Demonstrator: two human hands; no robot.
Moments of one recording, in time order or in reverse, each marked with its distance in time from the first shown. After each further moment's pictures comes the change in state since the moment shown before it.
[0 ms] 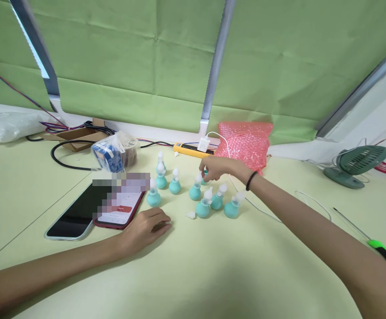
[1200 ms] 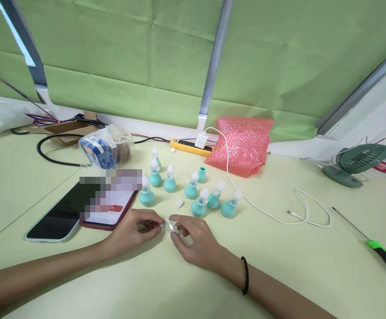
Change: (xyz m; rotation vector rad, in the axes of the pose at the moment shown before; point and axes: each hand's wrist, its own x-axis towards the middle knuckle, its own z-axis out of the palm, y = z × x) left_hand 0.003 -0.003 0.010 -0.592 0.031 -0.218; right_hand -0.028 -0.065 0.171 0.483 0.900 -0.450
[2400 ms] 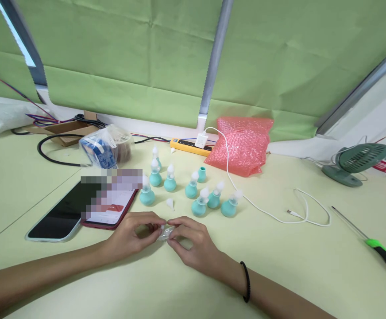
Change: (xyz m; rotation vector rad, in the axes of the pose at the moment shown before) left_hand -0.003 0.007 -0.001 0.073 0.052 0.214; right_hand -0.001 -0.009 0.003 0.165 0.074 -0.044
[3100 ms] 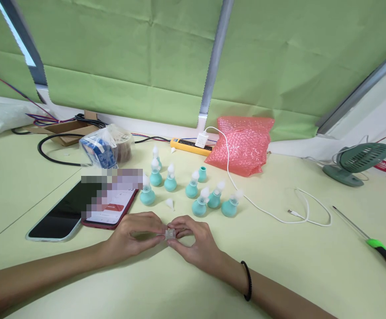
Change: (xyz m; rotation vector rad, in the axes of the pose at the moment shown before) left_hand -0.001 0.003 -0.002 -0.039 0.024 0.171; right_hand -0.004 0.001 0.003 0.217 0.004 0.213
